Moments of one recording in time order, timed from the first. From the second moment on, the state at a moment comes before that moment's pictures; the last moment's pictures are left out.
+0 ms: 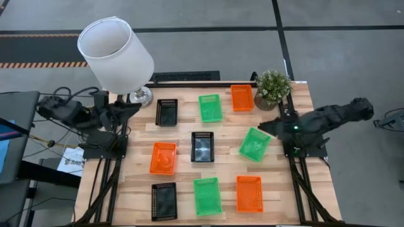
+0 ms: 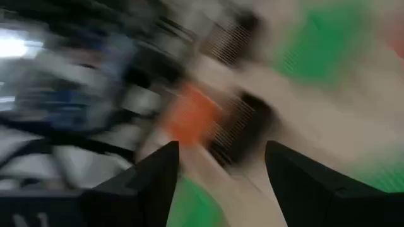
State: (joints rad) left arm -0.47 0.61 0.99 -0.28 -0.74 -0.75; right arm 0.37 0.62 0.84 -0.76 0.49 1.26
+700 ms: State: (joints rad) left arm -0.47 0.74 1.21 -0.58 -0.77 -0.88; right arm 0.42 1.28 0.83 -1.15 0.10 2.13
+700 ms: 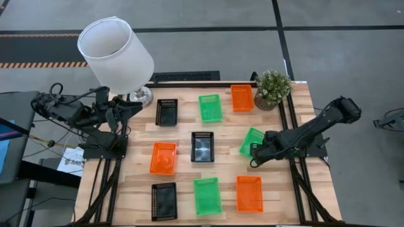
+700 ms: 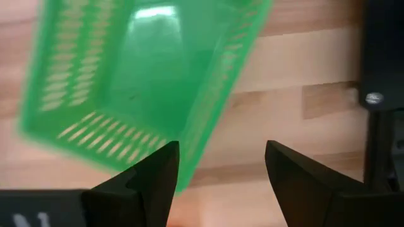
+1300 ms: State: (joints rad) left arm -0.47 0.74 1.21 -0.61 -0.77 -0.85; right arm 0.17 1.28 0.68 -0.95 0.07 1.80
